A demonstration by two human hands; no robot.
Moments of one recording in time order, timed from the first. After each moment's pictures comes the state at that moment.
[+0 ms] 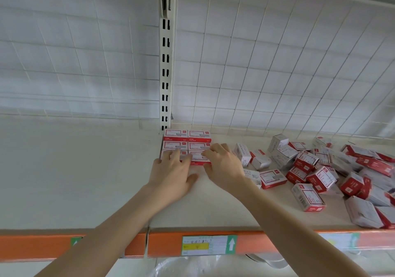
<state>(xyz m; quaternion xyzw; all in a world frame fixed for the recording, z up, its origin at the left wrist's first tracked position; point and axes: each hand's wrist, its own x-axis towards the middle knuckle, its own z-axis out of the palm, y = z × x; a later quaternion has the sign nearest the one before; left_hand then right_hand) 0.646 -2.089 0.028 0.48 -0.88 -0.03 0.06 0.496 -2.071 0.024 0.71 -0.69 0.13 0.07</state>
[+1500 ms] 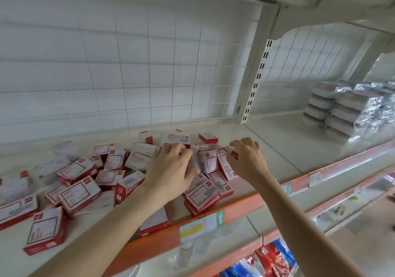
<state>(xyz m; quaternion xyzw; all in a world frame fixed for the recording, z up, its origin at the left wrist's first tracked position) 0.189 -1.933 0.060 0.28 -0.94 -0.03 0.17 0.012 -1.844 0.062 0.43 -0.88 0.18 0.03</state>
